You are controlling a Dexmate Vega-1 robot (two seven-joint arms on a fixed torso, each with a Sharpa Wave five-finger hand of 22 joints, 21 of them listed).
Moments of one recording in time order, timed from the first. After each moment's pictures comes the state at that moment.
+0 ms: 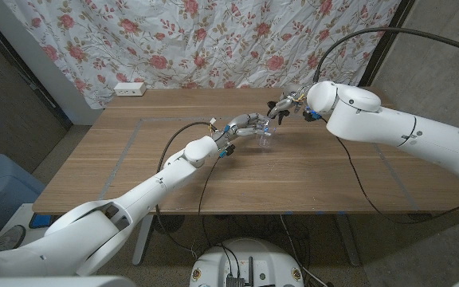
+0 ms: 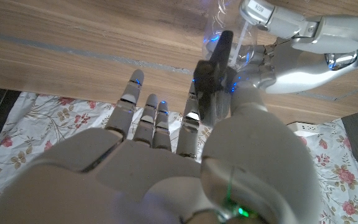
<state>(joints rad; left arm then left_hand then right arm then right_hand) 0.58 0.36 0.73 -1.17 -0.19 -0.34 -0.15 1.01 -0.01 0.33 -0.18 0.20 0.34 0.00 0.84 0.28 0.56 -0.05 0.46 0.57 0.62 -0.06 0.25 0.43 0.42 -0.05 0.29 0.19 -0.22 -0.92 -1.04 -2.26 -0.17 -1.13 0.31 0.94 0.05 0.21 -0.17 0.27 0.78 0.00 0.32 0.33 0.27 0.12 0.24 0.23 0.22 0.10 0.29 0.32 0.51 0.21 0.20 0.17</state>
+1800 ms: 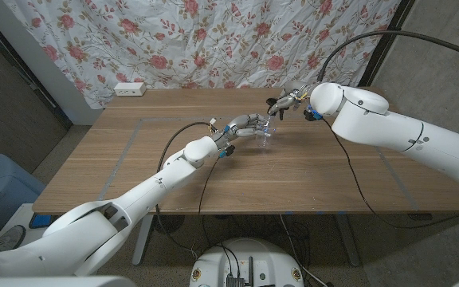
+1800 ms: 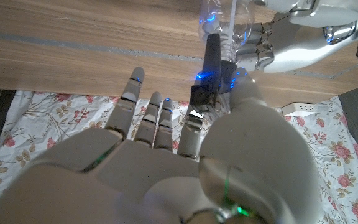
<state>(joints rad) 0.58 0.37 0.73 -1.18 -0.19 -0.33 -0.15 1.01 -0.01 0.33 -0.18 0.20 0.34 0.00 0.84 0.28 0.56 -0.05 0.46 0.57 0.62 -0.06 0.25 0.43 0.42 -0.05 0.29 0.19 -0.31 -0.92 -0.93 -2.29 -0.11 -1.10 0.21 1.01 0.06 0.24 -0.17 0.28 0.89 -0.04 0.35 0.33 0.33 0.07 0.25 0.22 0.25 0.06 0.31 0.33 0.55 0.17 0.20 0.17</state>
